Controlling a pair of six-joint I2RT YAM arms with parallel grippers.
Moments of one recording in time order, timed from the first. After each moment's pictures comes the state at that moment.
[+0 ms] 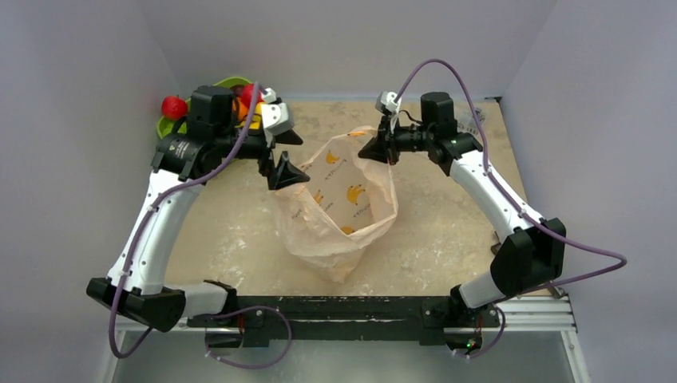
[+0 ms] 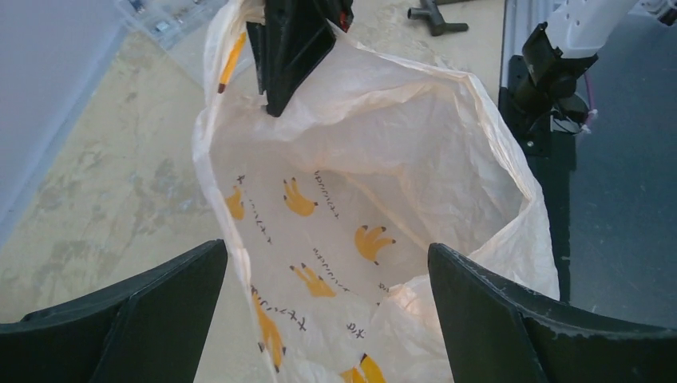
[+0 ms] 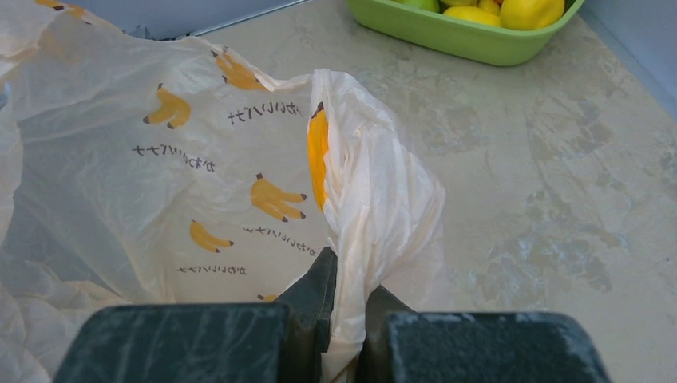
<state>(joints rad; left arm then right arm) -0.29 1.28 1.62 -0.92 0.93 0.51 0.34 1.50 1.36 -0.36 -0.94 -0.29</state>
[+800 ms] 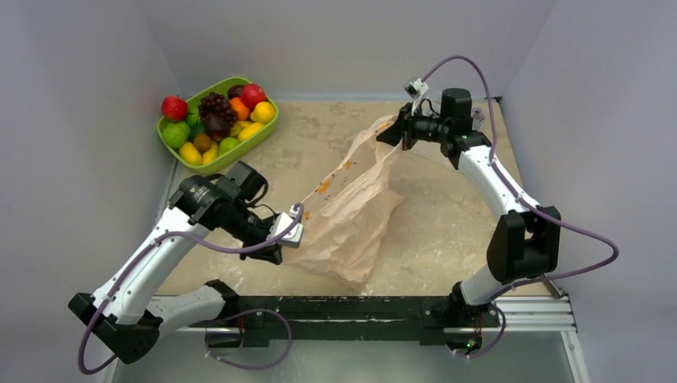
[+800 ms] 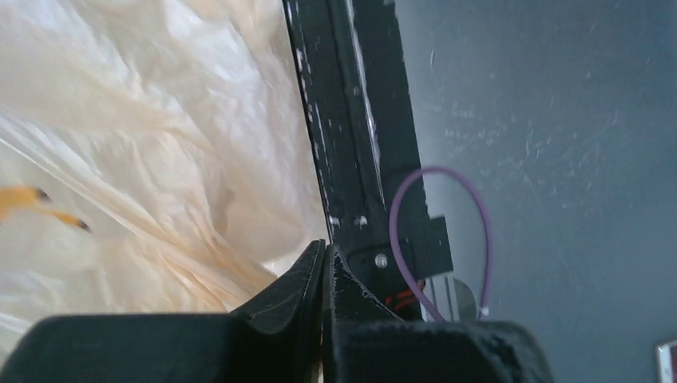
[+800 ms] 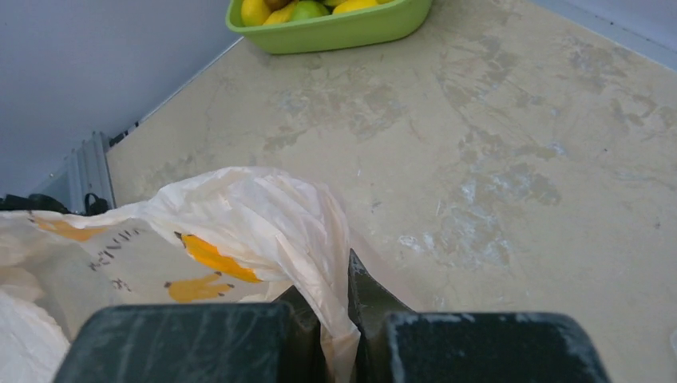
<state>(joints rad) -0.59 1.07 1.31 -1.52 0.80 0.97 0.17 1.56 1.31 -0.19 -0.87 -0.01</state>
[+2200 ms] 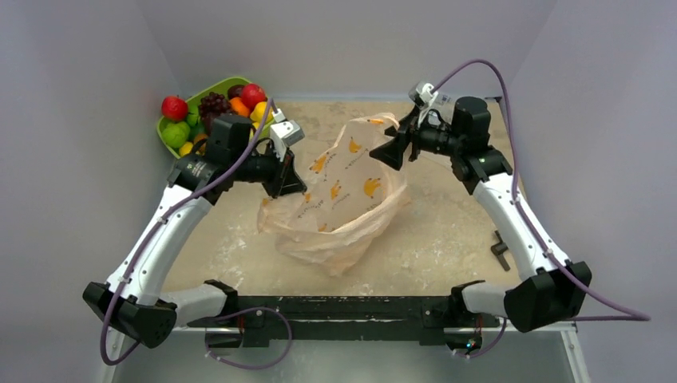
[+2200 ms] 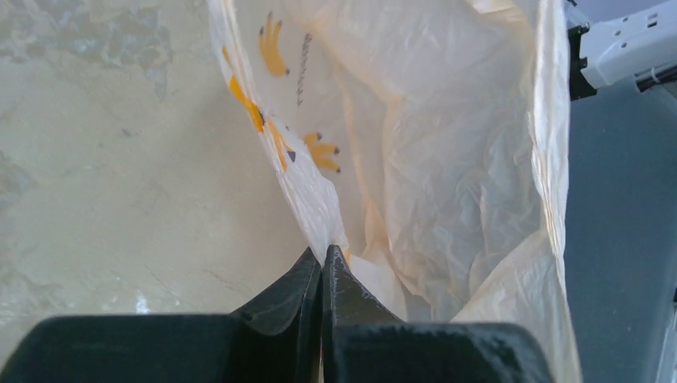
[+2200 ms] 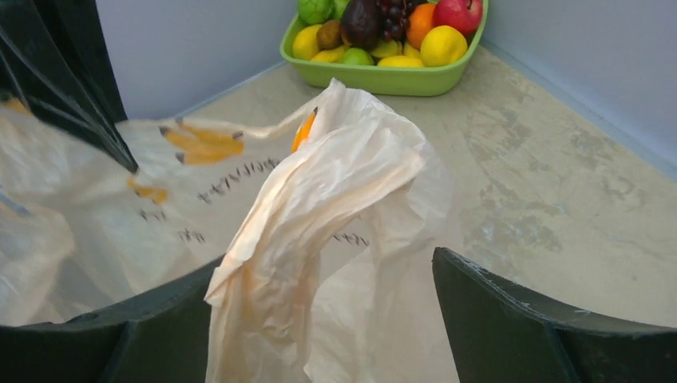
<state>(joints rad) -0.41 1.18 1.32 -0.85 0.68 0.08 0.26 1.29 1.24 -0.15 -0.84 0.08</state>
